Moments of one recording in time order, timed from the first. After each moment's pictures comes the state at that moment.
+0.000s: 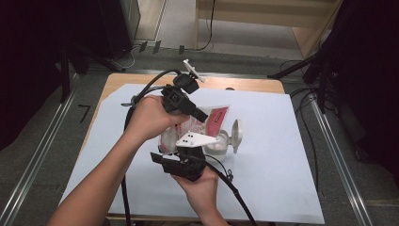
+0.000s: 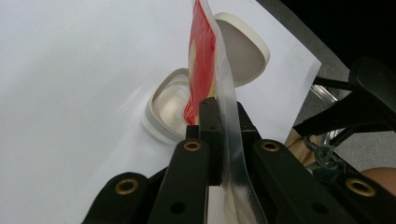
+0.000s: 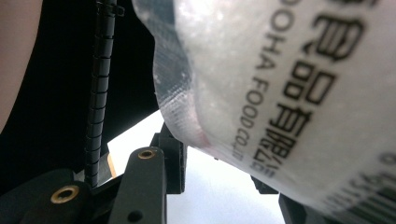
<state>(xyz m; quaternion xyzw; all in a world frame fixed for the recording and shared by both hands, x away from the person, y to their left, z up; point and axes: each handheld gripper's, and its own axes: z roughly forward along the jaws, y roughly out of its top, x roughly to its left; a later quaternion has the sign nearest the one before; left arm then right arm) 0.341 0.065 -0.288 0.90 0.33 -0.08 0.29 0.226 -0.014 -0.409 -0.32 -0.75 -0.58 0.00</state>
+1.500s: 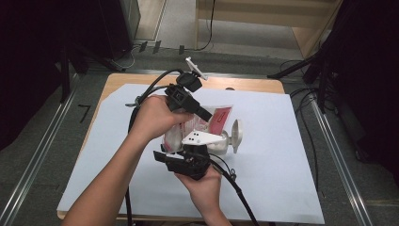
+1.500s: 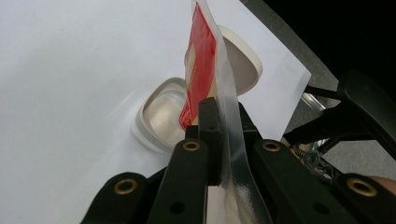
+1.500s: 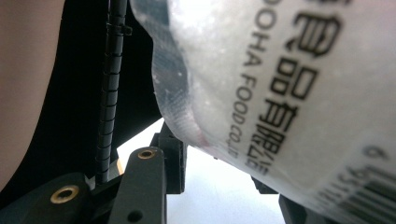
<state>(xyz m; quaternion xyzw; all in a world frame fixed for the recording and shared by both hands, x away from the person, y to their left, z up) 0.346 0.059 -0.288 0.89 0.34 -0.09 0.30 0.229 -0.024 -0.408 -0.32 -0.74 -0.59 0.02</state>
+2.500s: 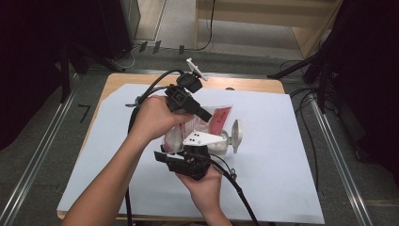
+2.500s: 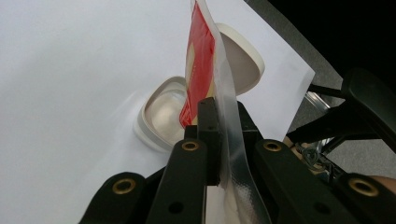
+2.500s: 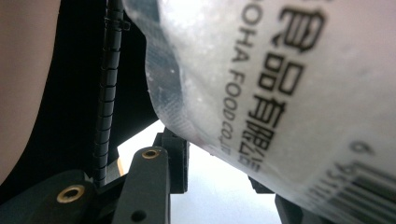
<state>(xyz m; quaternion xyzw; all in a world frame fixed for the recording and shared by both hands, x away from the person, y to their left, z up) 0.344 0.058 -0.289 0.89 0.34 -0.09 0.30 0.230 -0.026 -0.411 -0.31 -0.74 -0.60 0.03</state>
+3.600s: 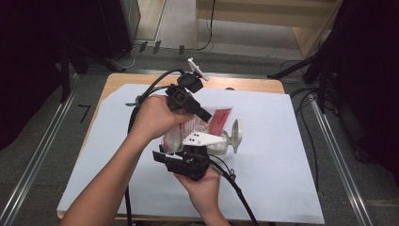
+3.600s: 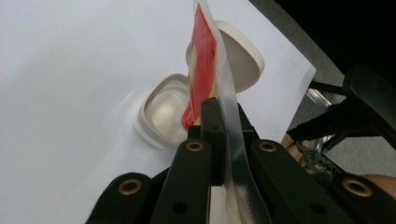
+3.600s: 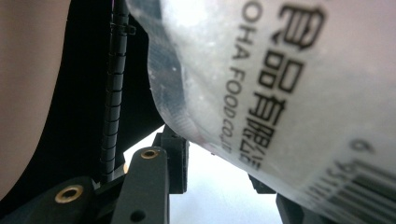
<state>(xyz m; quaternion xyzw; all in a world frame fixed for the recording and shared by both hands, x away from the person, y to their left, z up) 0.343 0.054 -0.287 0.89 0.34 -0.09 0.29 0.228 -0.024 -0.409 -0.32 -0.73 -0.60 0.04</state>
